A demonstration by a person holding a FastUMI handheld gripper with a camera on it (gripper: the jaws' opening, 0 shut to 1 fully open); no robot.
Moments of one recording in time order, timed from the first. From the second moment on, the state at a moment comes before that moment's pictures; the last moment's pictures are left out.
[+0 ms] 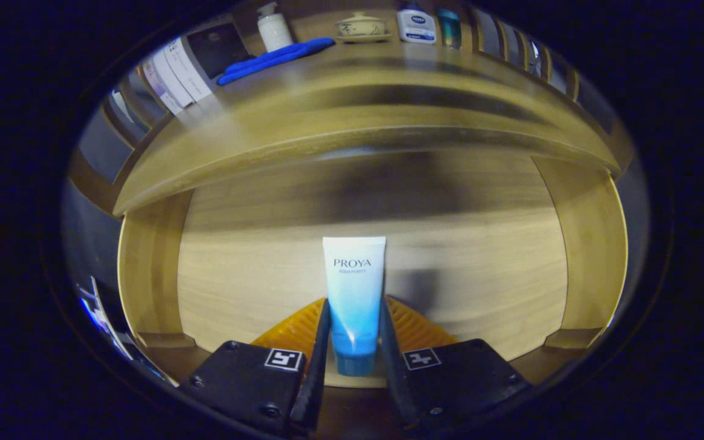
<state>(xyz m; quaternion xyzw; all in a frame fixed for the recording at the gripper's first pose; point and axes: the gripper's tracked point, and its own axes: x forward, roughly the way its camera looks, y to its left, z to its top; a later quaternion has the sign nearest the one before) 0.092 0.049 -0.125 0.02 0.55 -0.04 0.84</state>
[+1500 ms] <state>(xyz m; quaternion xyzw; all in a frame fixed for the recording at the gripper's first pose) 0.216 0.050 0.030 0.01 0.42 -0.01 0.91</state>
